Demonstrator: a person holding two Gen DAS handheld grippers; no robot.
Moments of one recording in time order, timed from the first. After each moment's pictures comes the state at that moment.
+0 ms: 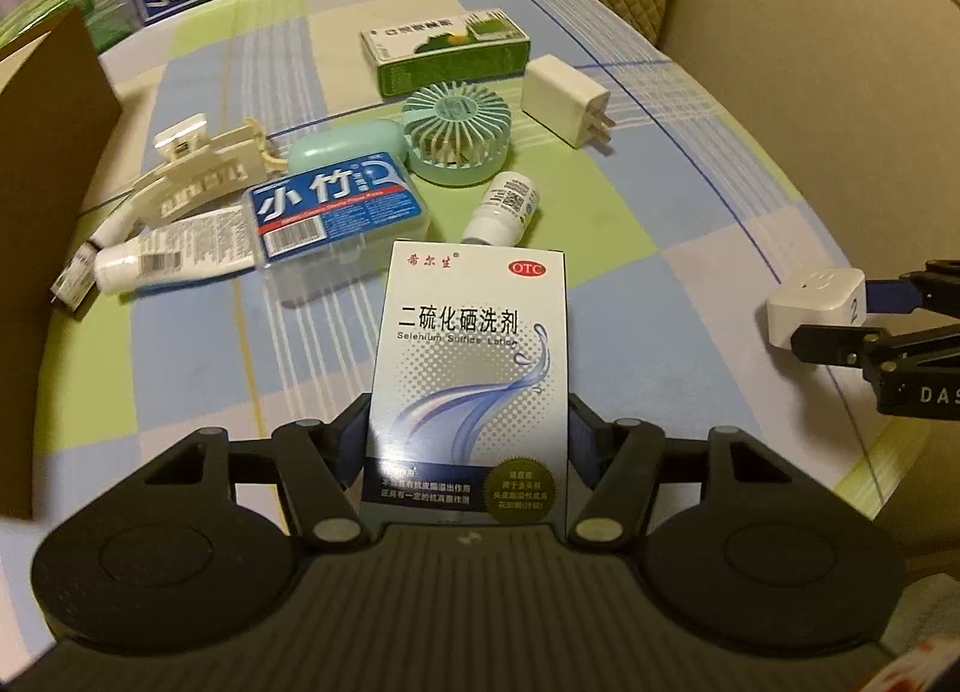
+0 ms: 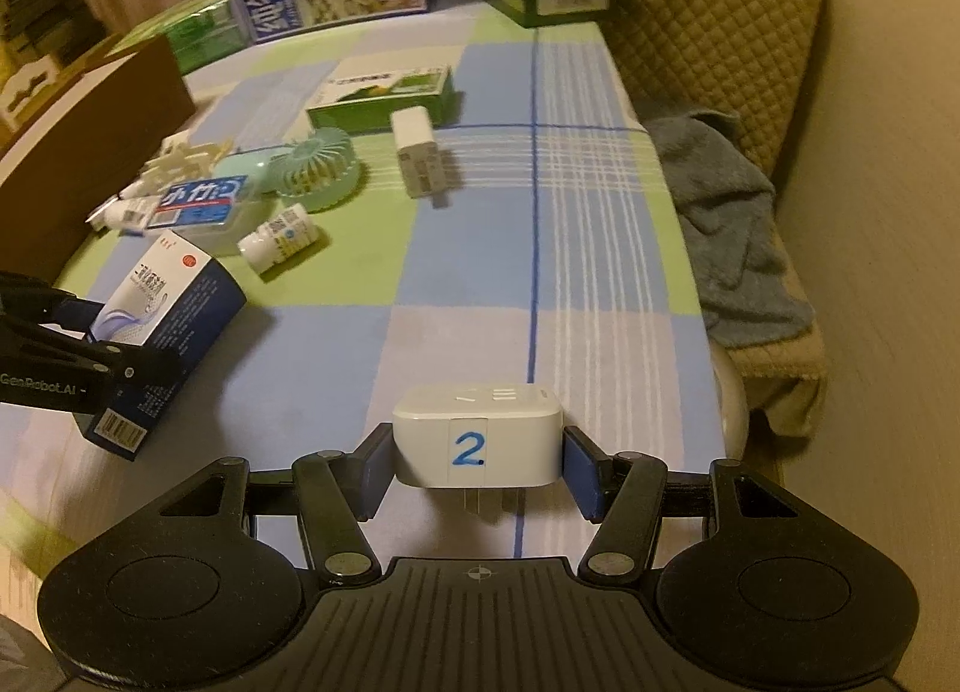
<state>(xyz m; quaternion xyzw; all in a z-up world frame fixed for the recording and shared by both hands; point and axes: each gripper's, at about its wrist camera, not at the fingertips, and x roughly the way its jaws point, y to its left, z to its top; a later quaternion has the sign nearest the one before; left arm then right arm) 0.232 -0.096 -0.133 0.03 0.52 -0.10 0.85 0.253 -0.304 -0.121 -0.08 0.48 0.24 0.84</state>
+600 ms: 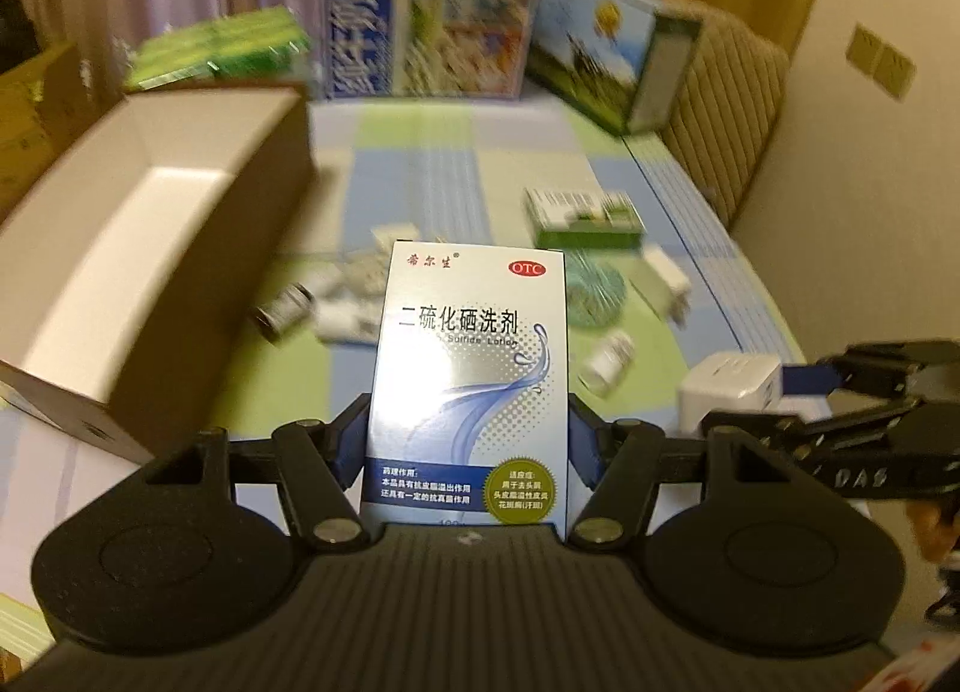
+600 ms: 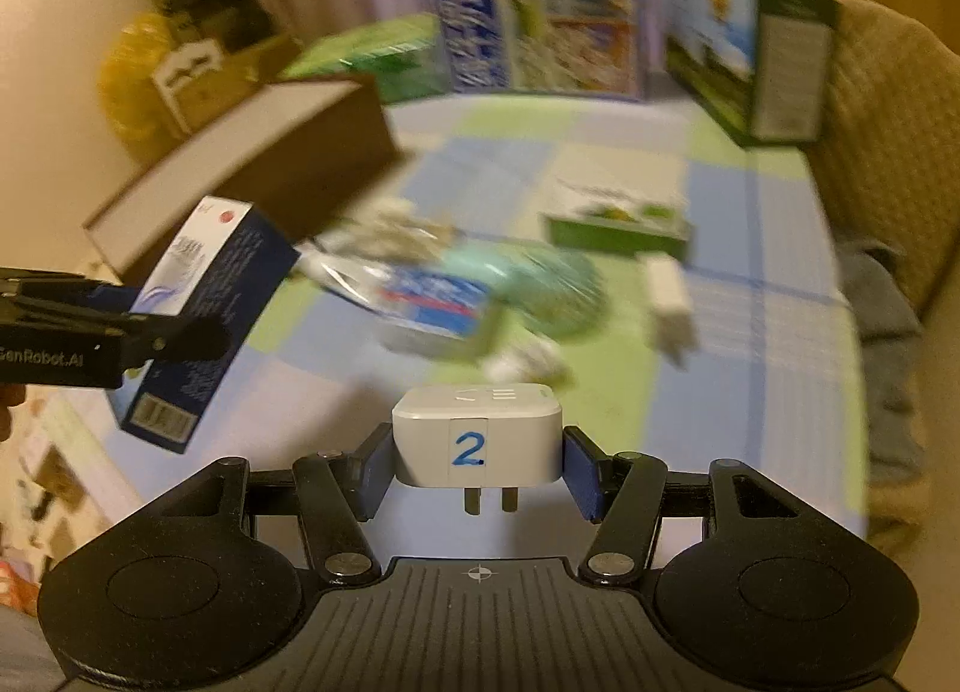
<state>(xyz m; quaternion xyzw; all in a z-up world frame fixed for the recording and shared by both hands) 0.186 -0.009 -0.027 -0.05 0.42 -0.01 0.90 0.245 -0.195 -0.057 -0.09 0.43 0.40 0.80</state>
